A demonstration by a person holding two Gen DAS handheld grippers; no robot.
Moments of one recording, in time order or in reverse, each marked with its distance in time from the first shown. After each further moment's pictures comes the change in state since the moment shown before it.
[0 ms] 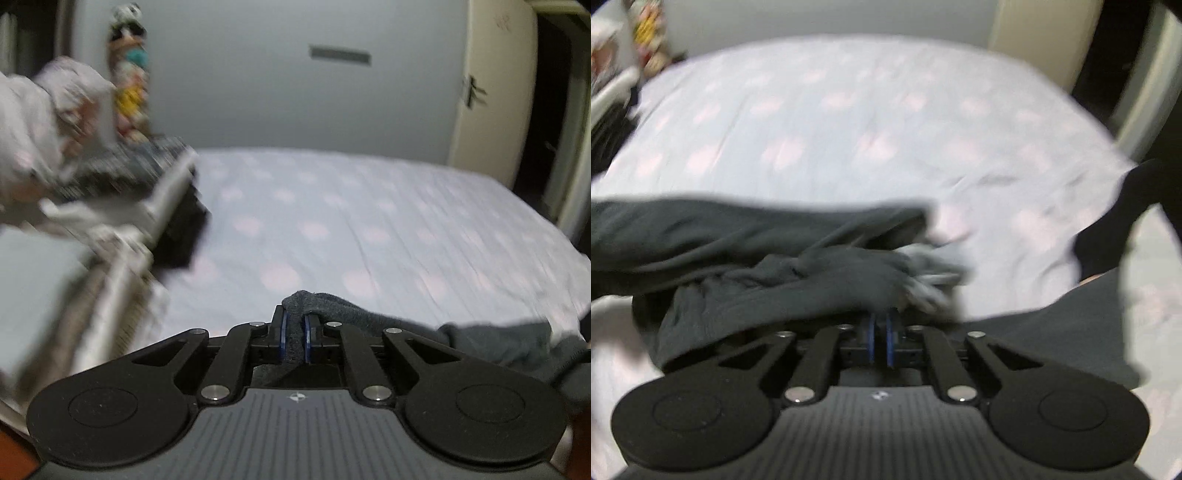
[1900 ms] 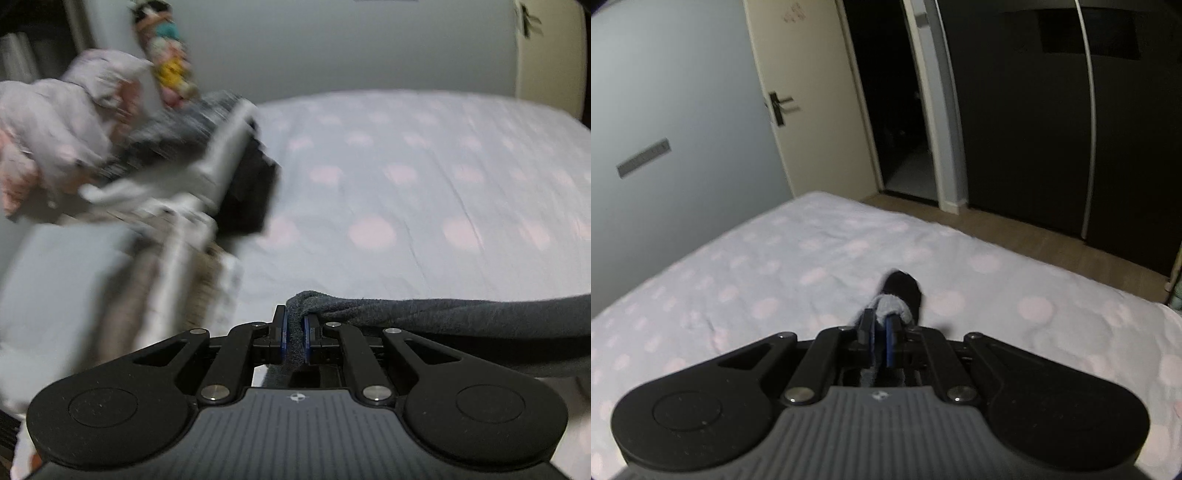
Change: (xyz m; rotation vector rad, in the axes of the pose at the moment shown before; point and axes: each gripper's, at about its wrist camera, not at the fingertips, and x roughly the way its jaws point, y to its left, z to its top) left arm 0.103 0.002 0.000 0.115 0.227 0.219; right arm -0.094 -0.233 0.036 0.624 -0.343 -0.281
